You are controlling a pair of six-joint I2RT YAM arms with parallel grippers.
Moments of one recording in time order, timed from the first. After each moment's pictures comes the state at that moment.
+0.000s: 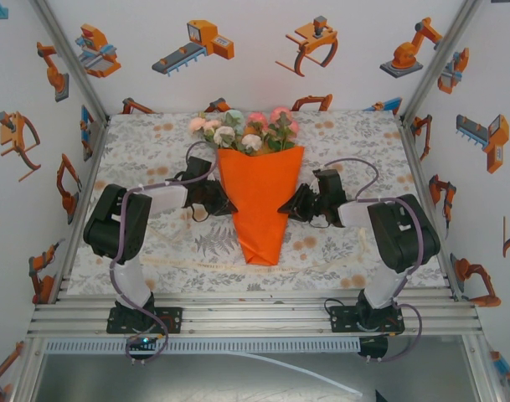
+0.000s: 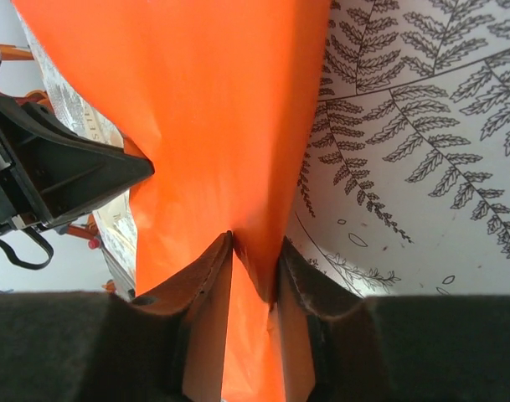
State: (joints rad) left arm -0.46 1.84 1.01 -0.13 0.35 -0.86; right arm 0.34 1.73 0.72 0.28 -0.52 0.89
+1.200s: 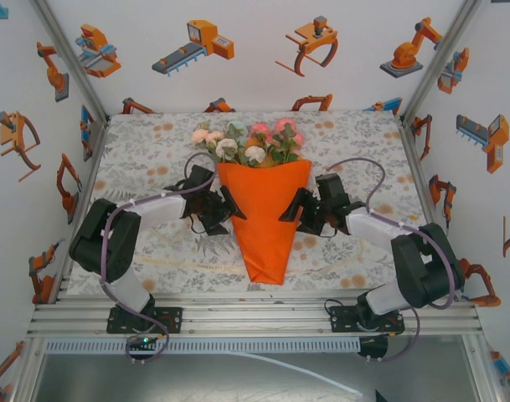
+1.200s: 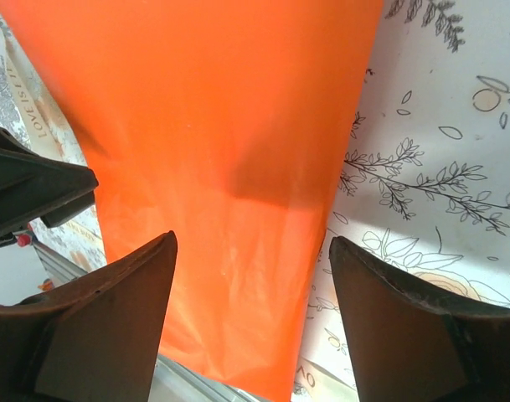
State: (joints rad) left arm -0.54 1.68 0.92 -0.27 0.30 -0.99; right arm 0.41 1.45 0.70 -0.12 -0.34 0.79
